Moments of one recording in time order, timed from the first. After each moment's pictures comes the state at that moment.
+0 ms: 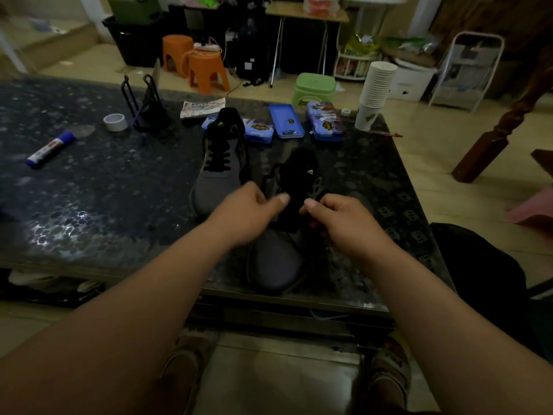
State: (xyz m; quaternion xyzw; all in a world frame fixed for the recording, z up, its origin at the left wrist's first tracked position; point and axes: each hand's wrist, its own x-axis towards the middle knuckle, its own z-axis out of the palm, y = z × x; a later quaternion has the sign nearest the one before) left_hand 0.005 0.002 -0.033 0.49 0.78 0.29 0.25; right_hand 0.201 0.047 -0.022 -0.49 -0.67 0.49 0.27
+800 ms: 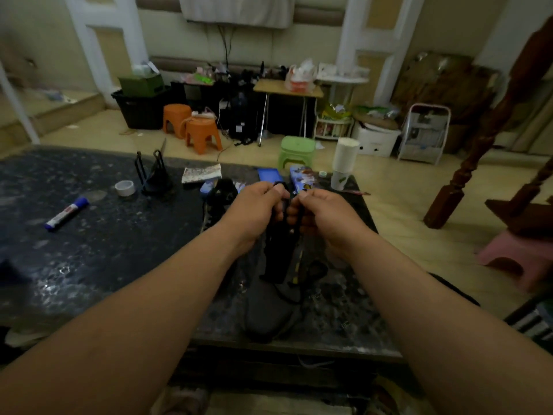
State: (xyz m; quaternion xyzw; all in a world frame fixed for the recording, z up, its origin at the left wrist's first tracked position) left_hand 0.038 0.025 0.078 0.44 0.57 0.57 0.40; right_hand 0.182 0.066 0.086 -0.42 -0.59 0.59 0.36
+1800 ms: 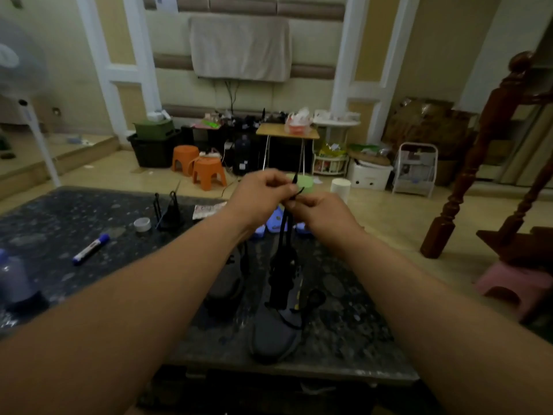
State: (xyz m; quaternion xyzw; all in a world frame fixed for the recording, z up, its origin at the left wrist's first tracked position) left_hand 0.037 0.000 0.197 0.56 0.56 0.56 0.25; right_hand 0.185 0.043 0.180 -0.38 -0.76 0.37 0.38
